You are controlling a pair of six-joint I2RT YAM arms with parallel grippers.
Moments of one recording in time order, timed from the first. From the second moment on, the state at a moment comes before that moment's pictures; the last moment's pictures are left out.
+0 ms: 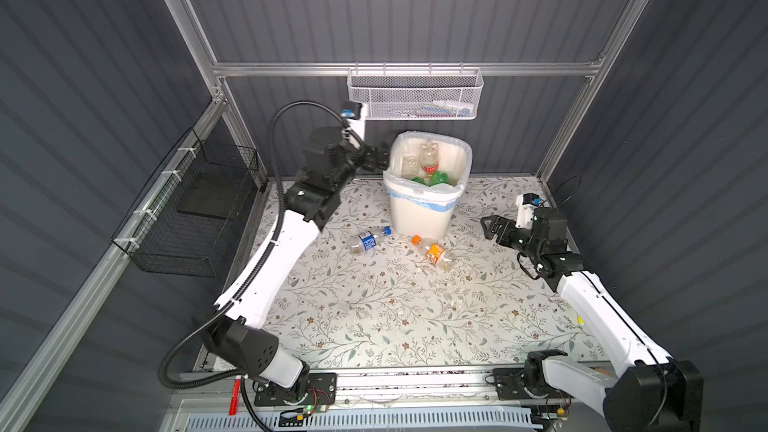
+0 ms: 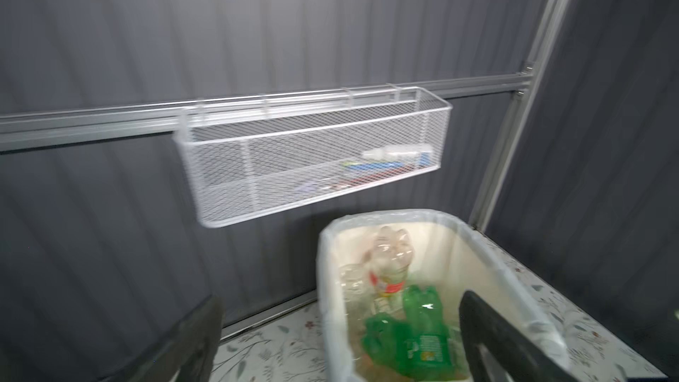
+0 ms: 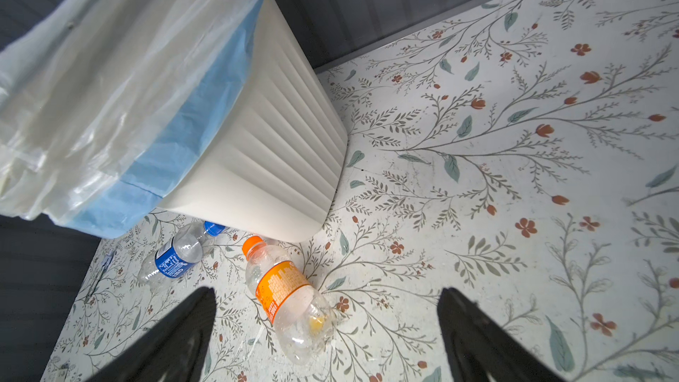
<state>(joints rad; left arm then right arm) -0.40 1.47 1.65 -0.22 0.00 -0.02 0.09 1.11 0.81 -0.21 -0.22 0.41</state>
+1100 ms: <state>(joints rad) -0.33 1.90 1.24 -0.36 0.25 0.22 0.09 1.26 0.75 -0.09 -0.27 0.41</state>
